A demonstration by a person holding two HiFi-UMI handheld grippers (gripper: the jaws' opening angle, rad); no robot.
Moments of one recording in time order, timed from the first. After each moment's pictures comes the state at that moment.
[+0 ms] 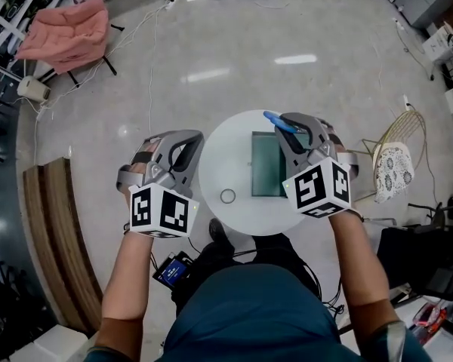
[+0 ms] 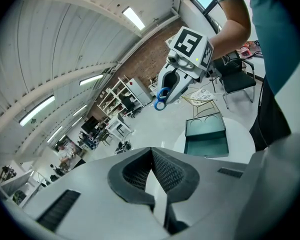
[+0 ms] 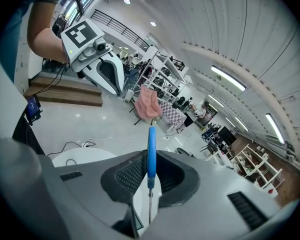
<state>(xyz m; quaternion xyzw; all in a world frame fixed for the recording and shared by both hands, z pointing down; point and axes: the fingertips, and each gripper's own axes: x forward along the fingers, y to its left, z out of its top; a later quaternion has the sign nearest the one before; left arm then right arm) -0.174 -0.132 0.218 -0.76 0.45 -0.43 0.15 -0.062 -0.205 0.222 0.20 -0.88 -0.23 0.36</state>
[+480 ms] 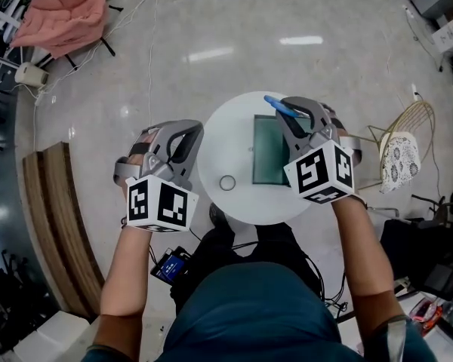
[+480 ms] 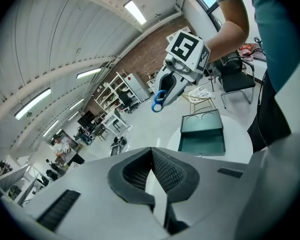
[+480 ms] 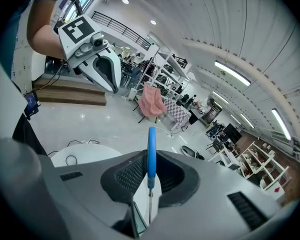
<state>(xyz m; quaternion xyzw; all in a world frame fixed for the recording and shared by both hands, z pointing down) -0.170 -0.151 0.279 -0.77 0.45 -0.45 0.12 -0.063 -0.237 0.290 0.18 -0.89 -0.22 0.37</state>
